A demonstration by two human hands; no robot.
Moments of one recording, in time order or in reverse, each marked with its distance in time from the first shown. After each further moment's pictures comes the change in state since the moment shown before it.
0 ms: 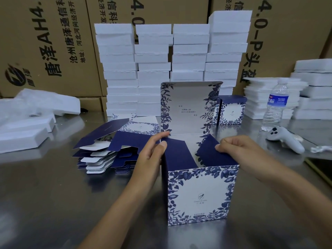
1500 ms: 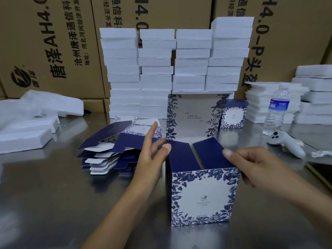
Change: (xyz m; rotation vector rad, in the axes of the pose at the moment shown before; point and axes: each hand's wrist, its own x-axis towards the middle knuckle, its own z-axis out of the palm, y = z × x) left_hand 0.000 0.001 -0.004 -0.050 0.029 0.087; right_hand -0.032 -0.008 -0.003 -0.154 0.050 -0.053
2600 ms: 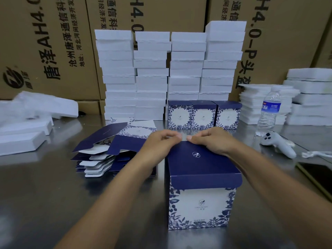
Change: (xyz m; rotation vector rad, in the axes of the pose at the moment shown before) left_hand 0.039 0.032 0.020 0.227 -0.108 -0.252; right_hand 0.076 -0.024 0.022 0.163 -0.010 0.211
